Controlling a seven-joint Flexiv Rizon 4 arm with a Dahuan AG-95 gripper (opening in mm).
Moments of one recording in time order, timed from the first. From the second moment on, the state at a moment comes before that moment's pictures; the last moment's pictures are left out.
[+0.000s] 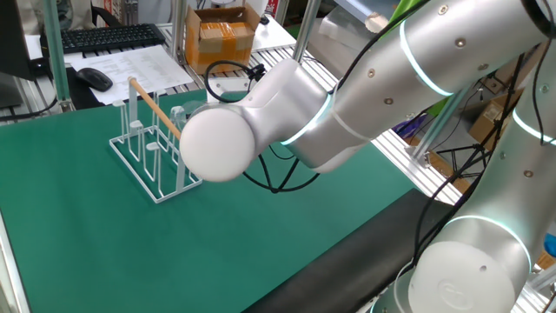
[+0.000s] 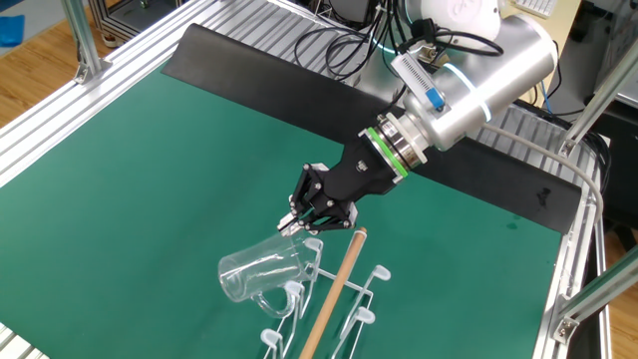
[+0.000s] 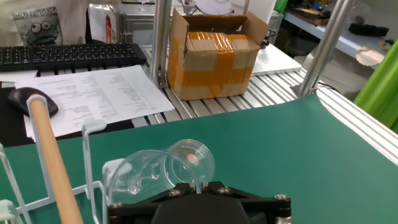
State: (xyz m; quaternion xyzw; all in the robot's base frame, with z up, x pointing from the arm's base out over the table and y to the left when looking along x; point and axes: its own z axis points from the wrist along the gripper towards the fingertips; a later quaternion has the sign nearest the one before) arm 0.592 0.067 0.167 0.15 0.88 -0.18 0.43
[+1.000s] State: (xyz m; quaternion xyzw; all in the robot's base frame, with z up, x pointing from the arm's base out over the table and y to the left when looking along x) arm 0.596 0.063 0.176 0.09 0.92 -0.19 0.34
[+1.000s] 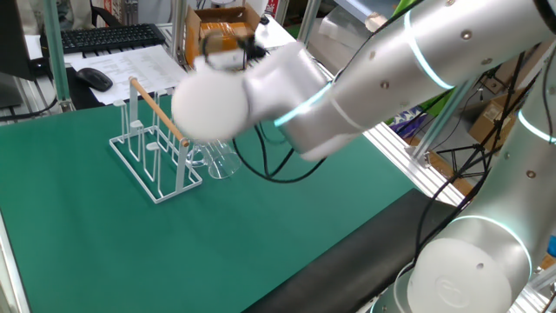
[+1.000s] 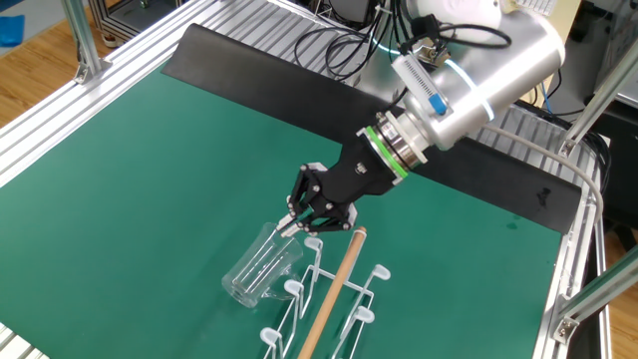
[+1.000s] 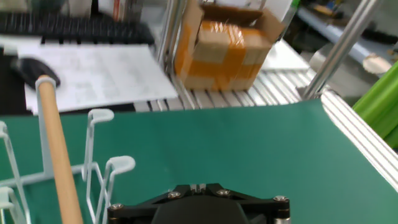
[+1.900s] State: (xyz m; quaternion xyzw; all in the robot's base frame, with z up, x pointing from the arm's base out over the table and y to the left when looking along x) arm 0.578 0.075 0.165 0.04 0.97 -0.20 0.13
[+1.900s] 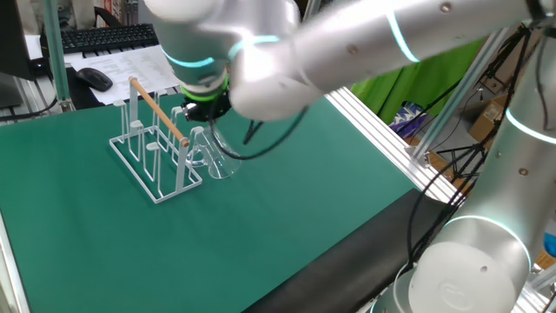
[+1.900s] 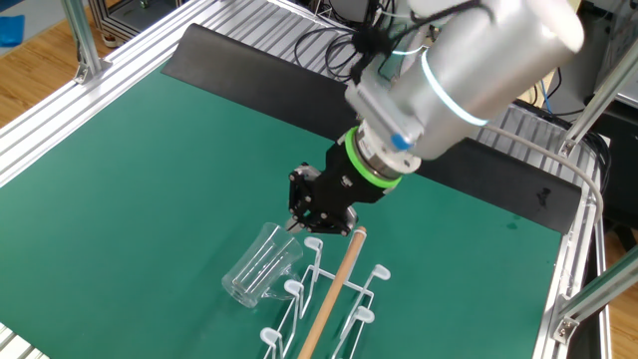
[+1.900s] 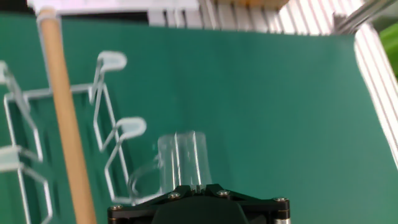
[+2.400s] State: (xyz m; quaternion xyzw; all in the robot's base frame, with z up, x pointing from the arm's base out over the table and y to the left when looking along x) arm 0.564 0.073 0.172 0.02 0.98 -0.20 0.06
